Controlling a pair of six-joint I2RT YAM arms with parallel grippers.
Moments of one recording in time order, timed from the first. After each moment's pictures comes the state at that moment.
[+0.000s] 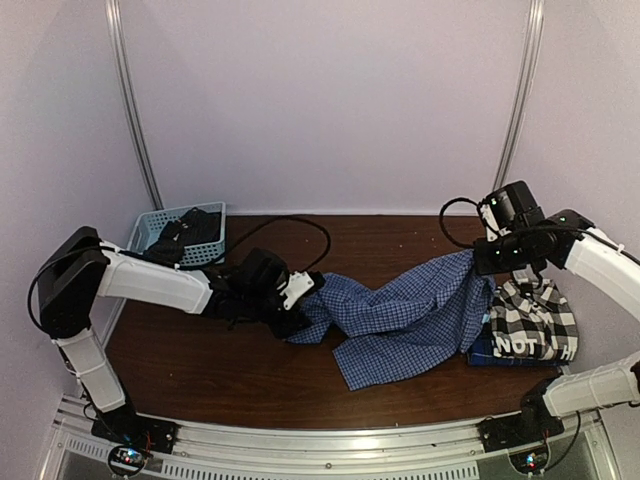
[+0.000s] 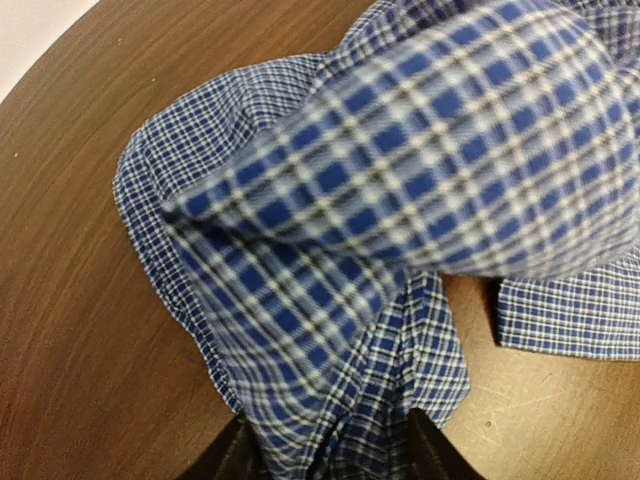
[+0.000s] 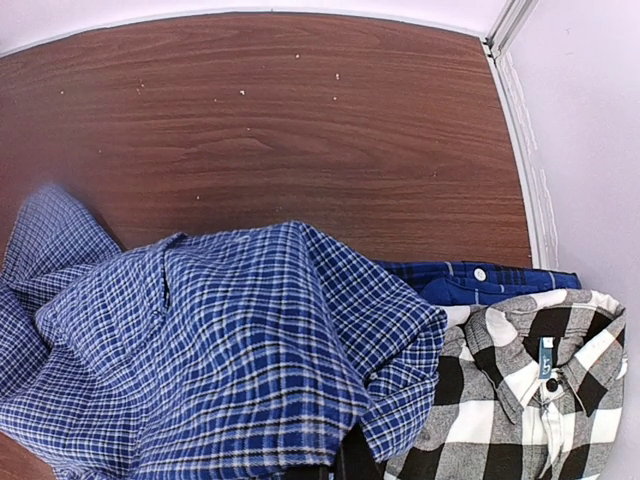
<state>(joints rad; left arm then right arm) -0.88 1.75 0.97 -0.03 0.09 0.14 0.44 1.15 1.09 -0.84 0.32 0.29</state>
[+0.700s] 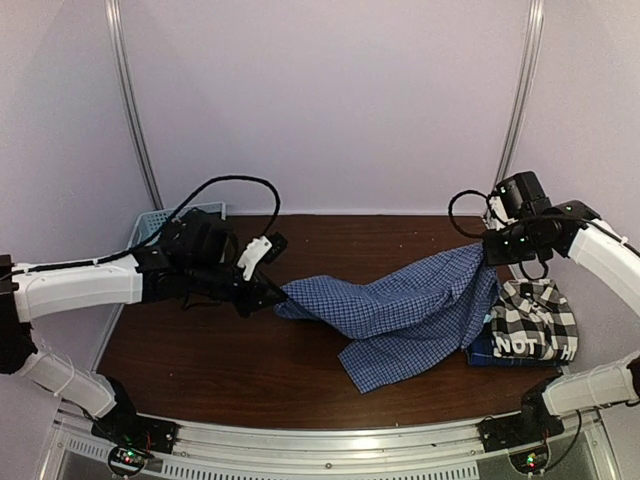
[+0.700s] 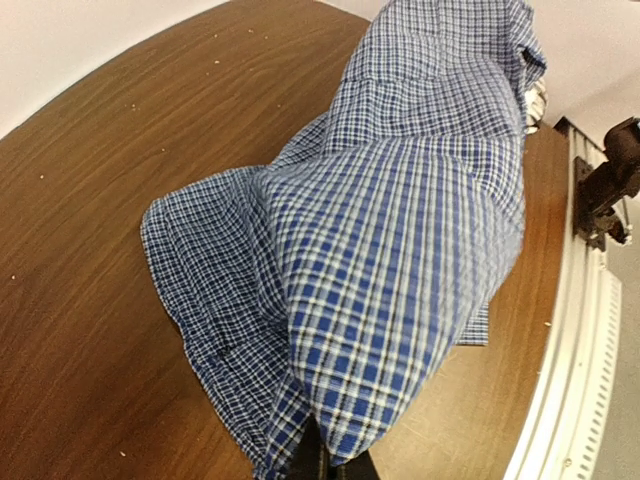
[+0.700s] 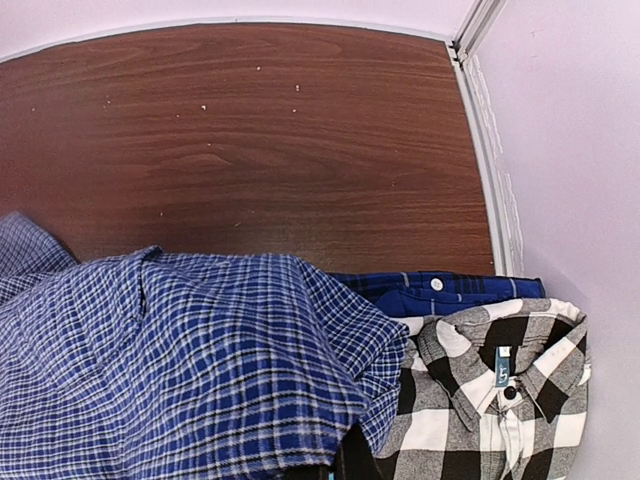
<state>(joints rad) -0.81 1.38 0.92 -0.20 0.30 -0.01 0.35 1.17 1.15 -0.88 0.31 0.23</state>
